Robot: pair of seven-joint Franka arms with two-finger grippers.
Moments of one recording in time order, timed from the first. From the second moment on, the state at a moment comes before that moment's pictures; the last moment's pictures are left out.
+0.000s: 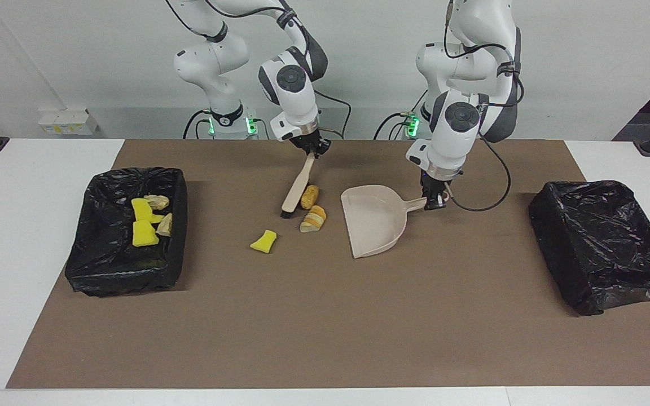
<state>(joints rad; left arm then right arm) -0.25 0.01 -0.13 -2.24 0.03 2.18 1.11 0.57 -0.07 0.15 -2.38 0.33 2.21 0.87</state>
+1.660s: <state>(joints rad) -0.25 0.01 -0.12 -2.24 0.03 2.21 1.12 0.40 -0.09 0.14 -2.14 0.19 1.91 0.42</state>
